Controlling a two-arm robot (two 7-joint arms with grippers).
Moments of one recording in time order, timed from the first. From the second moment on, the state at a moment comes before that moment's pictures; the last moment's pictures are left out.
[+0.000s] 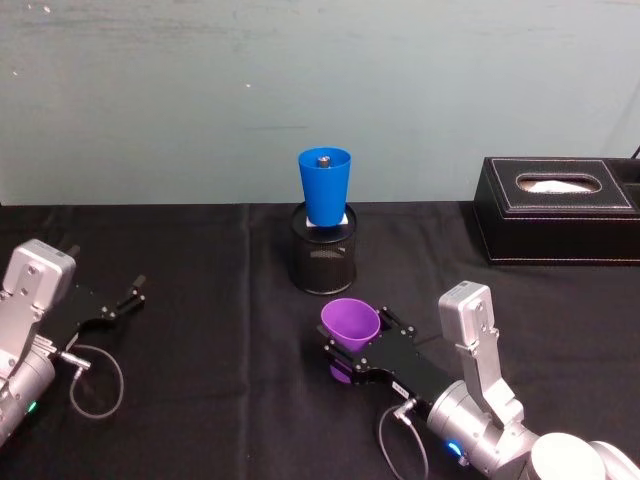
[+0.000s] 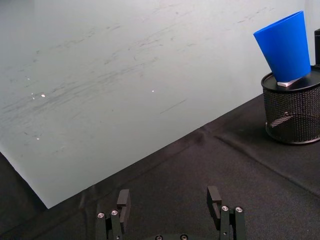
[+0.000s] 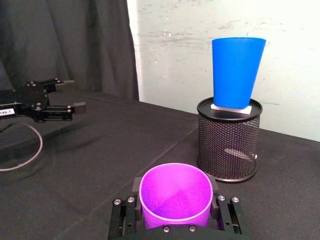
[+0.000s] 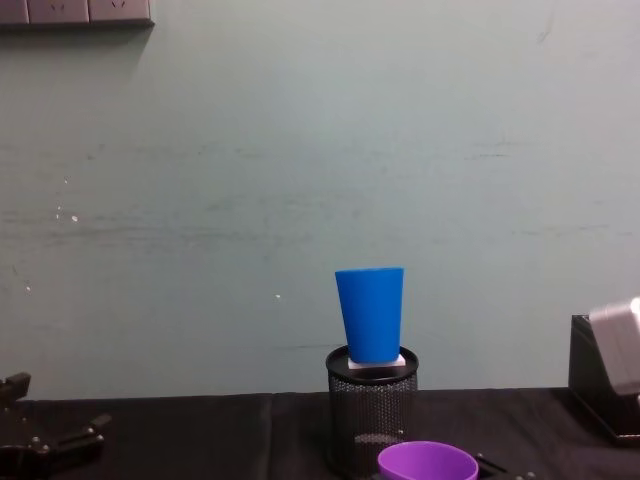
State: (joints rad) left arm -0.20 0.60 0.45 -1.41 -0.25 -0.12 0.03; right arm 0.16 0.23 -0.37 -1.30 0.25 -0.18 0.39
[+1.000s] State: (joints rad) left arm -0.20 0.60 0.45 -1.41 -0.25 -0.12 0.03; right arm 0.15 0.23 -0.36 -1.34 0.25 -0.18 0.39
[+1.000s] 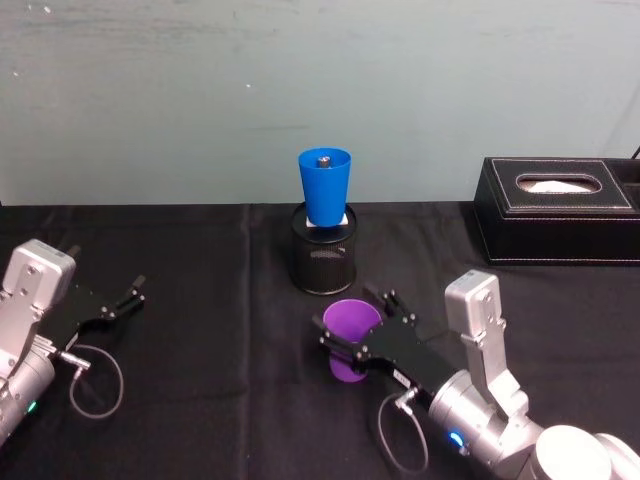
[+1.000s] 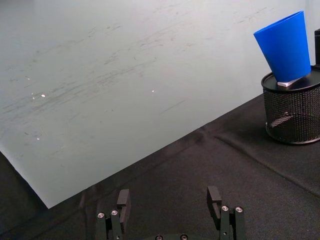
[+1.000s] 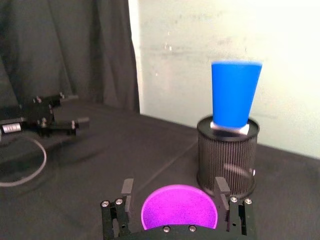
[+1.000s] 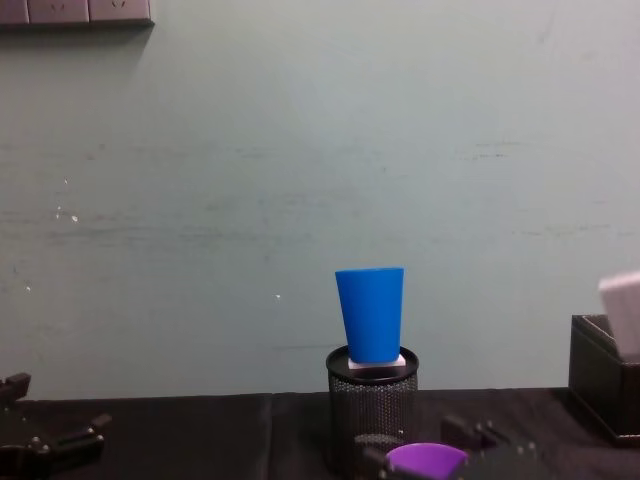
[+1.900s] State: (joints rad) left arm -0.20 0.60 0.45 -1.41 -0.25 -0.12 0.03; right arm 0.10 0.12 -0.16 -1.42 0.17 -0.17 0.03
